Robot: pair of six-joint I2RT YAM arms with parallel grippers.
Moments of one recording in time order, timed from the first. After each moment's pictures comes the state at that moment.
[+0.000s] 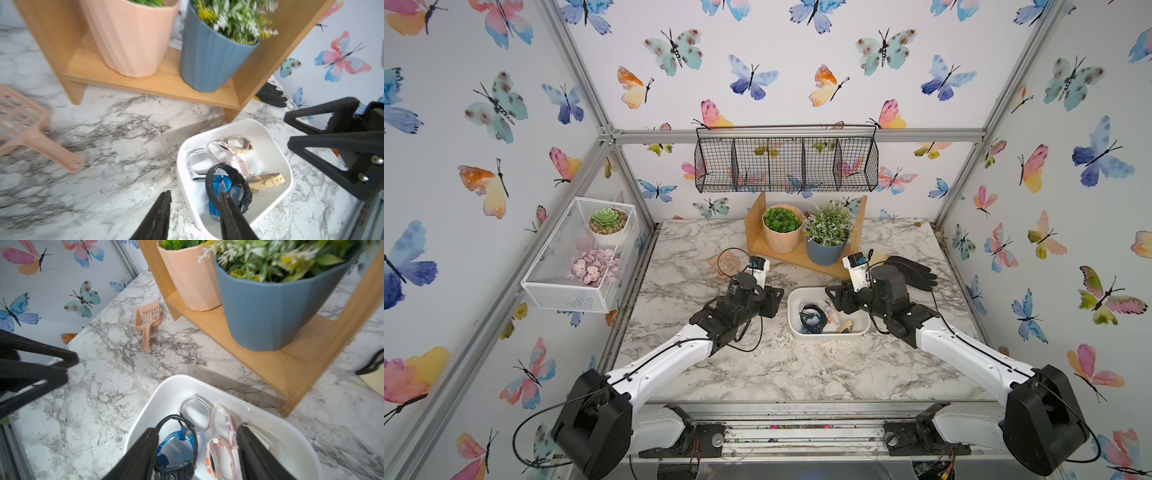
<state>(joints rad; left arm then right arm) -0.61 1.20 0.78 -0.03 0.02 -0.37 0.52 1.25 0.78 -0.02 -0.16 0.16</state>
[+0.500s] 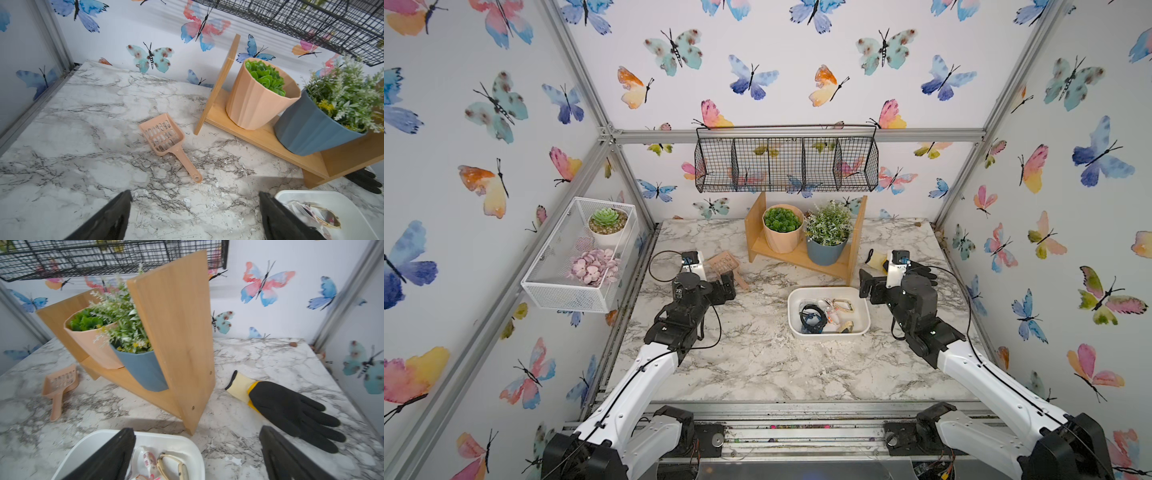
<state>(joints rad) -0.25 1.01 0.68 -0.04 -0.09 -0.32 0.43 1.04 0.65 0.13 0.30 0.12</state>
